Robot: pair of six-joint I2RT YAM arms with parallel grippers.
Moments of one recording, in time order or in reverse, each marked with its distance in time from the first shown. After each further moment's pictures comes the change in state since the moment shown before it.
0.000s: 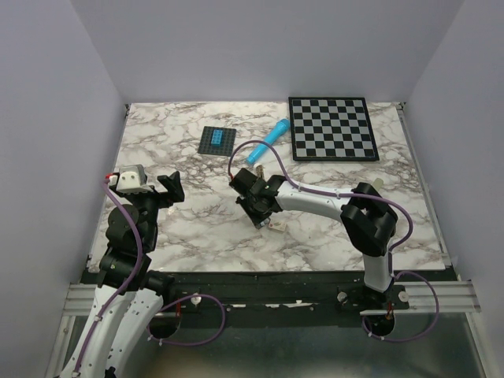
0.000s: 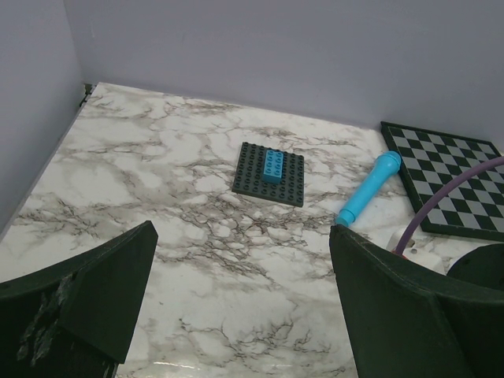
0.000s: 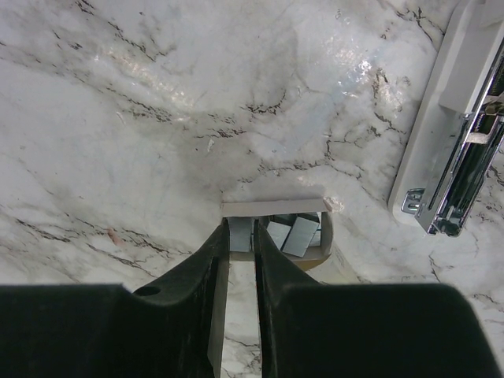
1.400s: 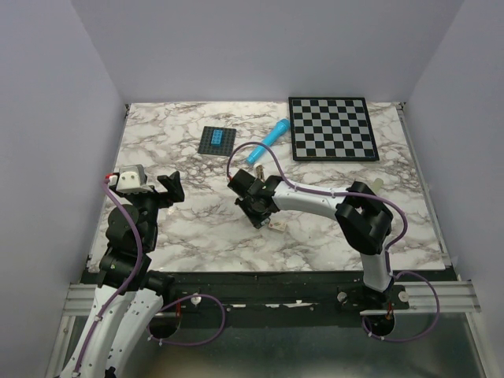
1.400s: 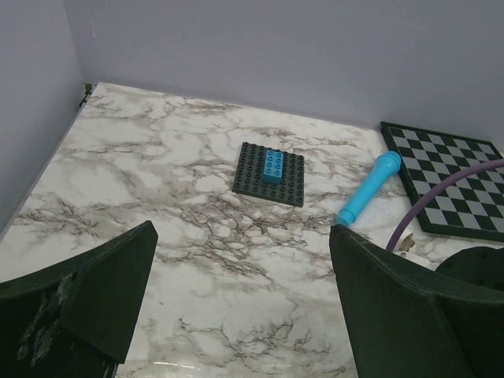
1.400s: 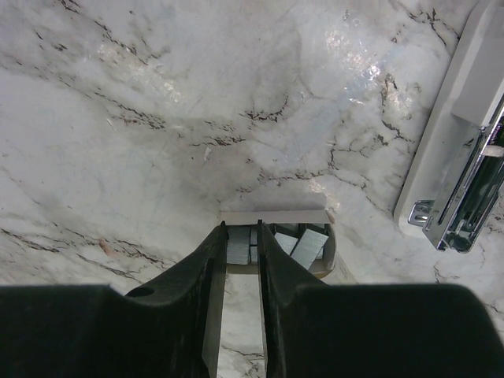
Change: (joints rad) left arm 0.001 0.000 0.000 0.000 0.000 0.000; right arm 0.000 0.036 0.012 -0.003 -0.001 -0.008
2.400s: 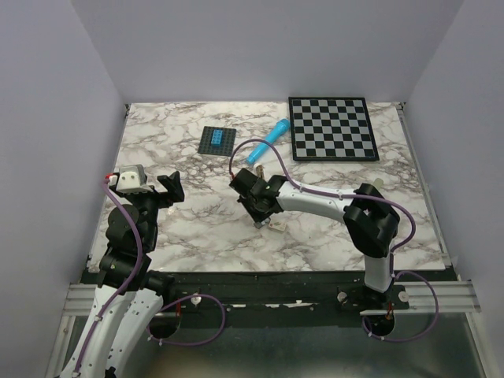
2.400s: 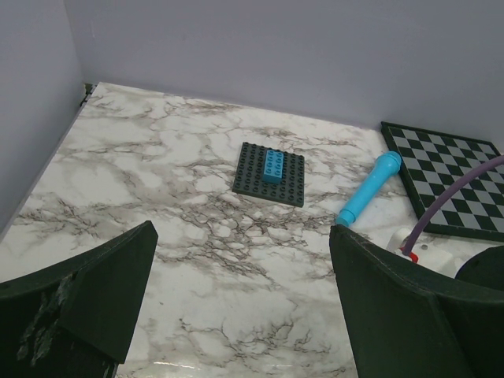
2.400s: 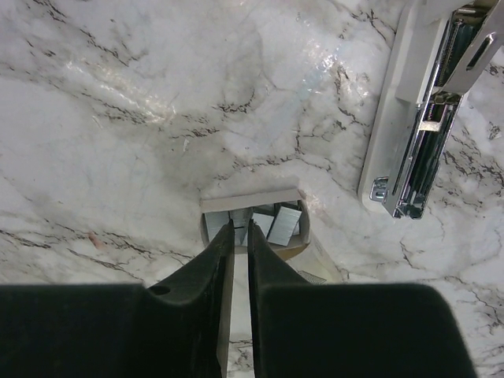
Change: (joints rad) left arm 0.001 0.000 0.000 0.000 0.000 0.000; right arm 0.006 -0.050 -0.007 -0.012 0.074 0.006
